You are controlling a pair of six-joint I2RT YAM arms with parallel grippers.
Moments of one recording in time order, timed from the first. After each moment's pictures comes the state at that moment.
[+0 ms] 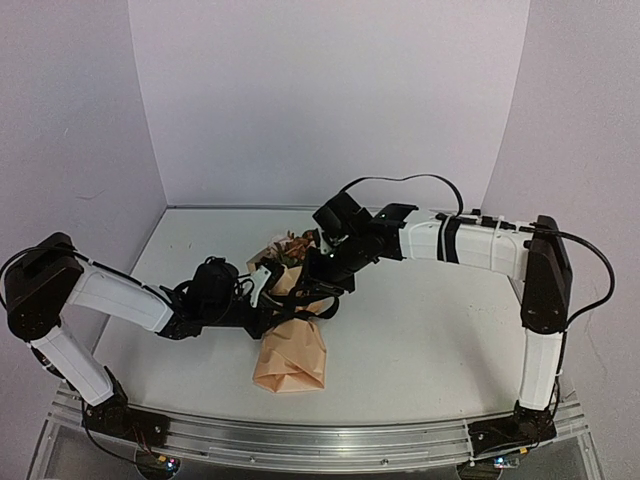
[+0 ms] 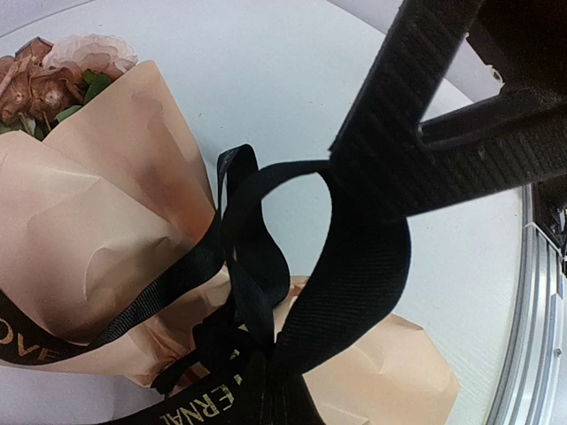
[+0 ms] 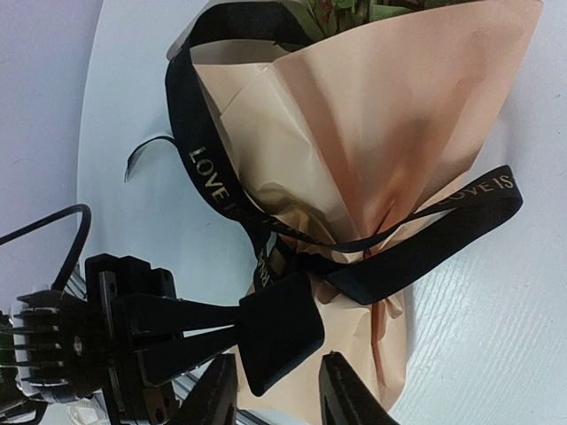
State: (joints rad) left arm -0.83 1.58 0.61 0.45 0.26 -0.18; right arm 0.93 1.98 1.69 -0.64 -0.17 0.87
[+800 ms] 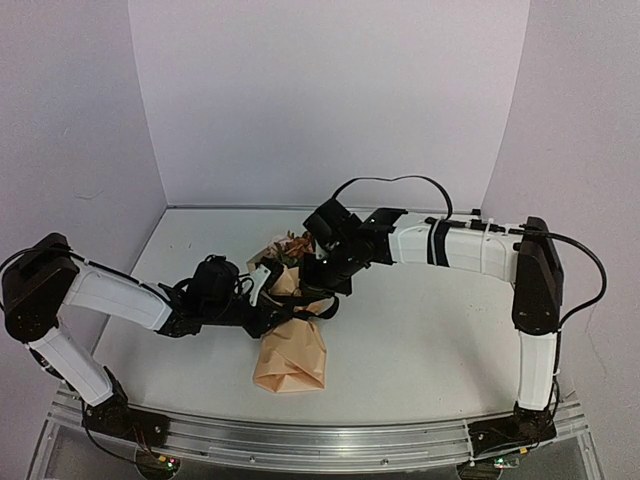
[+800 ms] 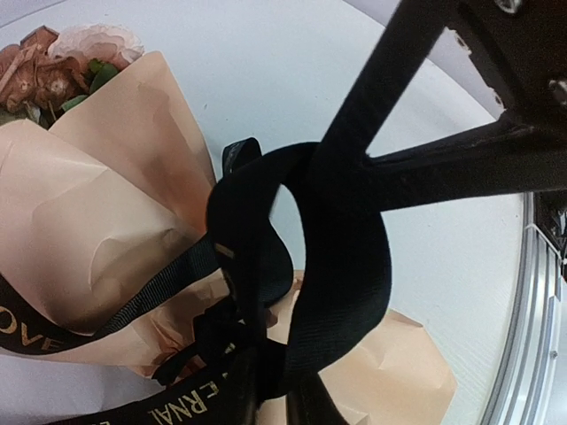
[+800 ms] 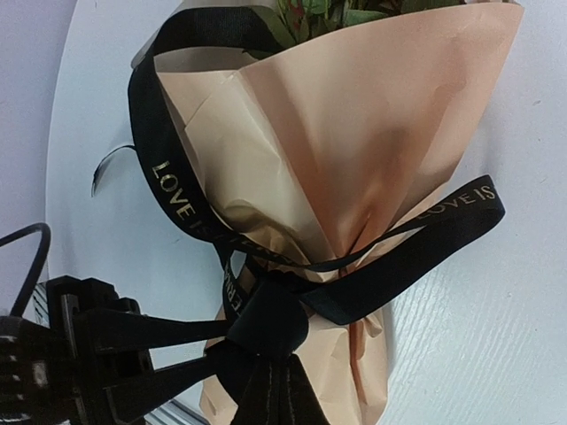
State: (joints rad) left arm -0.83 1.57 0.63 0.39 0.26 -0.19; right arm 0.96 2.03 1.73 -0.67 -0.08 0.86
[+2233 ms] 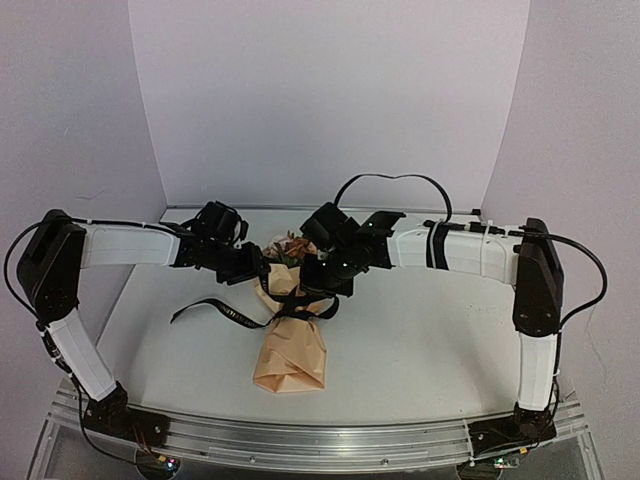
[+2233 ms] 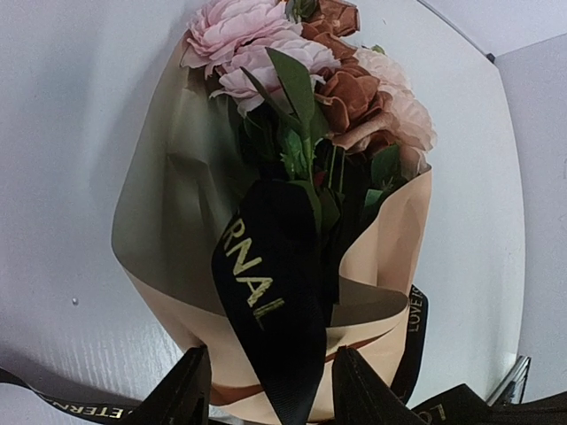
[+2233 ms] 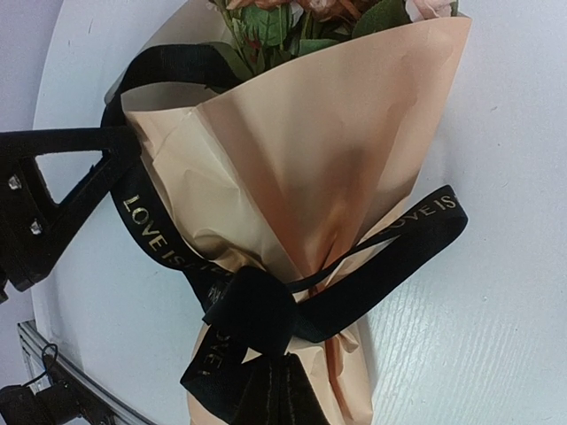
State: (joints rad) left arm -0.59 1.70 1.09 -0.21 0.16 -0.69; right arm 0.98 2.02 1.72 -0.67 0.06 0.92
